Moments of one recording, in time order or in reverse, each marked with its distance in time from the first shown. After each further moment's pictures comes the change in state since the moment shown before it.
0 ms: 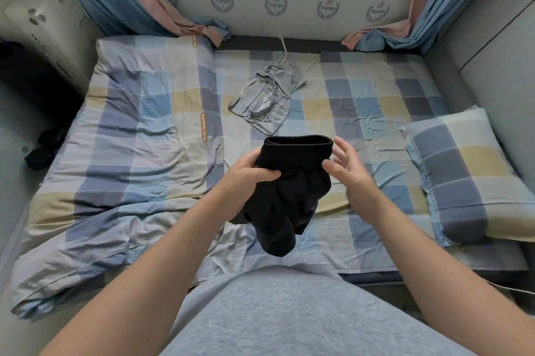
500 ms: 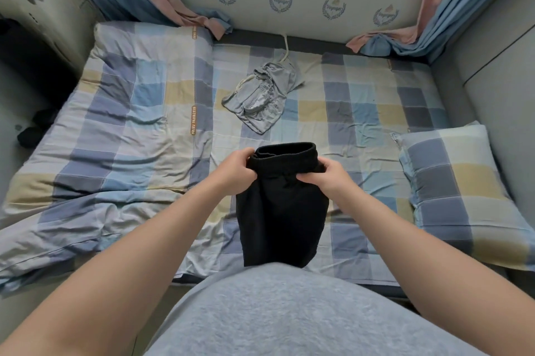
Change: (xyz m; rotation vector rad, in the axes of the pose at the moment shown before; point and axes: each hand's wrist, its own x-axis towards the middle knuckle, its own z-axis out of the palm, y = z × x) left_hand 0.078 -0.029 0.033 0.715 0.232 -0.171; right_hand 0.060 0.028 -0.064 -0.160 -0.043 0.180
